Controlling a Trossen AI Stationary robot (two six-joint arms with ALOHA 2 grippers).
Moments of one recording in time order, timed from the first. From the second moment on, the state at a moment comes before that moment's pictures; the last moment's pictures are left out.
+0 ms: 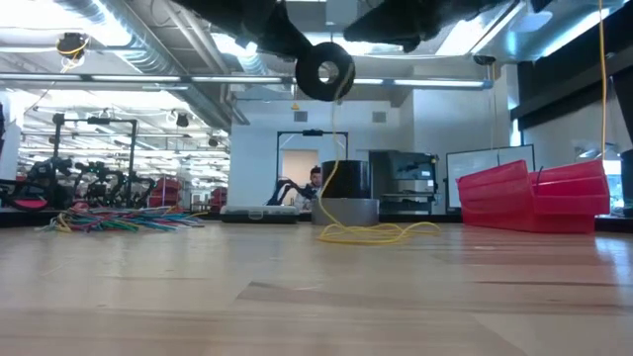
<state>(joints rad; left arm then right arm) -0.17 1.40 0.89 0.18 -0.63 0.19 0.18 1.38 0.83 0.27 0.28 -0.13</state>
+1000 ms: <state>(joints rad) -0.17 1.41 0.89 0.32 -0.54 0.12 0.19 1.61 0.83 0.52 0.28 -0.39</state>
